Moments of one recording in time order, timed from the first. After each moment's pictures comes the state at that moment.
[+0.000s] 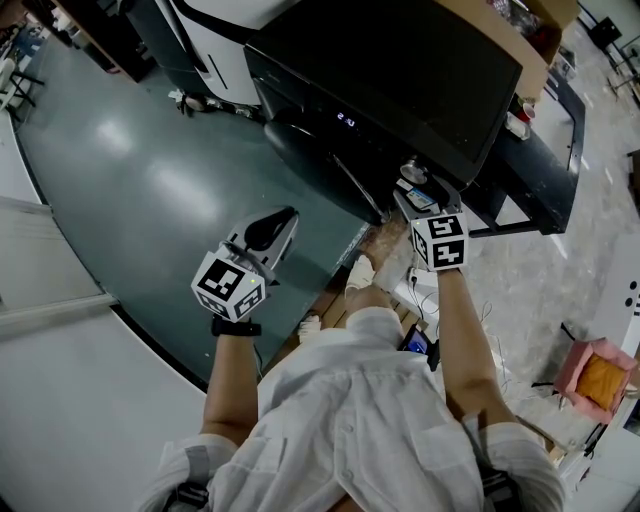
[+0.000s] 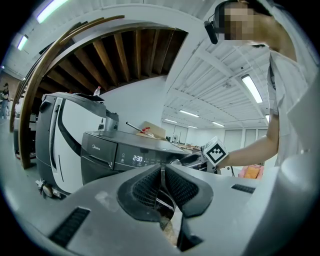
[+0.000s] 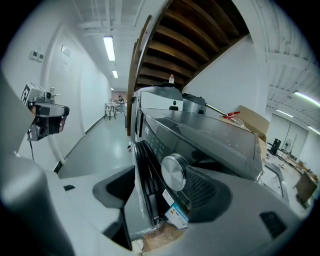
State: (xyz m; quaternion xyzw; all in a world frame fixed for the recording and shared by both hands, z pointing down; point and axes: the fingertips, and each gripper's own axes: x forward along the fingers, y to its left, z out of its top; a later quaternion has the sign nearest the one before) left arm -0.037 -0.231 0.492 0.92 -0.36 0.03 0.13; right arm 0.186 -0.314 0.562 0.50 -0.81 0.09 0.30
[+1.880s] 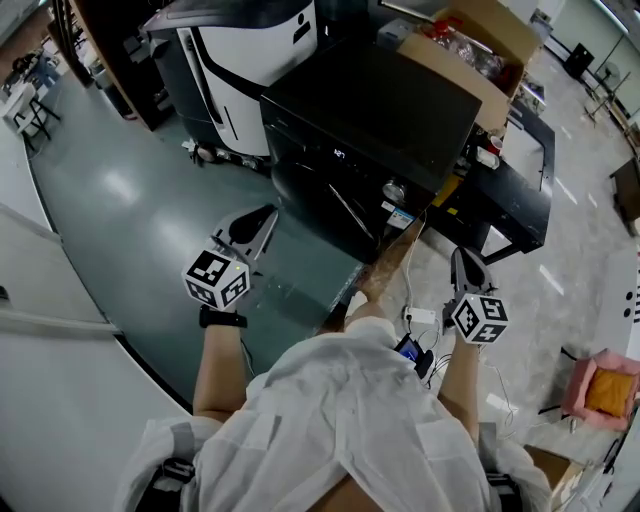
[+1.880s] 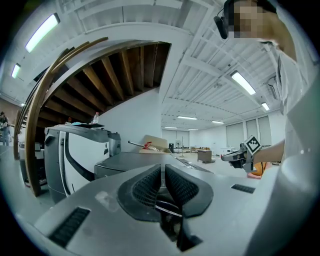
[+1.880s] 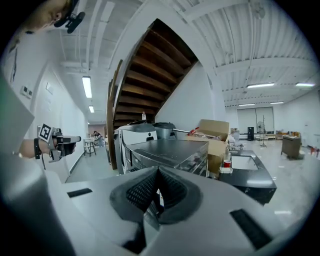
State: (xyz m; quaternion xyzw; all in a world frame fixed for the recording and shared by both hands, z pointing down) left arm -0.082 -0.202 0.403 0.92 -0.39 0.02 0.03; right arm 0.291 -0.145 0.441 0.62 -0.77 0.10 0.10
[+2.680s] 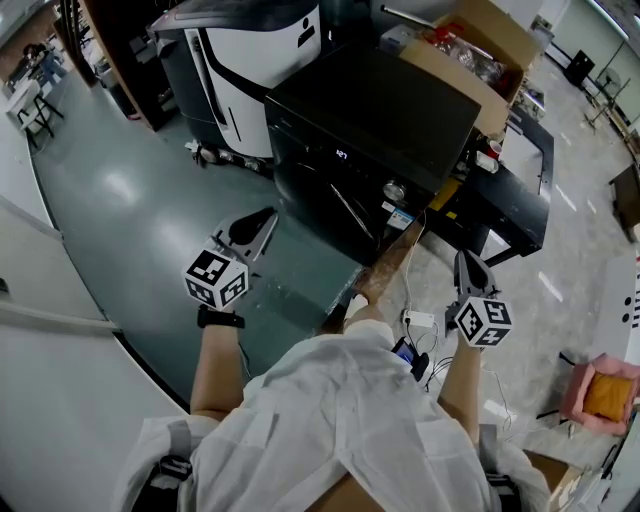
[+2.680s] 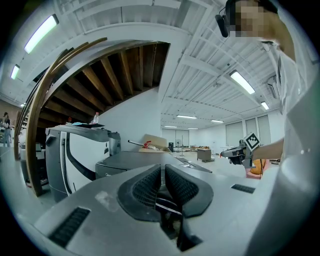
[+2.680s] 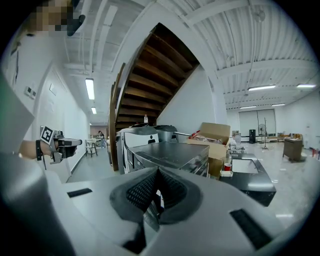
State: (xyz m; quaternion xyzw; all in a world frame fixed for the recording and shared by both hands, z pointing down) left arm -0.086 -0.186 0.402 0.92 -0.38 0.03 0.03; right arm 0.292 -0.130 0.424 0.62 -0.78 0.09 0.09
